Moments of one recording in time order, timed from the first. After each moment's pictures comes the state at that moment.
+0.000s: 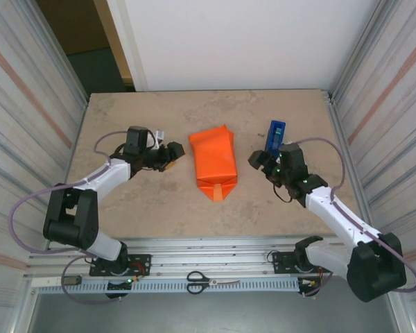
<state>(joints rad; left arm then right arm) -0.25 1.51 0.88 -0.14 0.63 -0.74 0.34 1.08 0.64 -0.25 -0.14 0.94</state>
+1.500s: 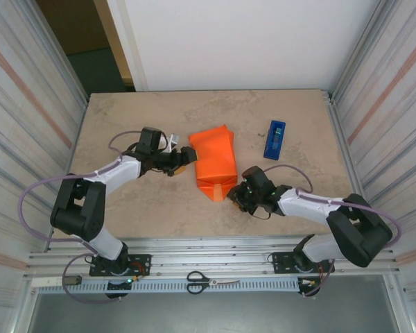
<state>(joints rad) -0.35 1.59 0.93 -0.17 0.69 -0.69 0.70 1.37 0.54 -0.08 -0.20 1.39</state>
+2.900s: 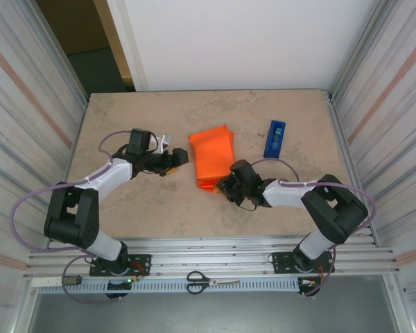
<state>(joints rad) -0.28 1.51 0.89 -0.23 0.72 -0.56 0.73 1.58 0.64 0.13 -0.15 1.43</state>
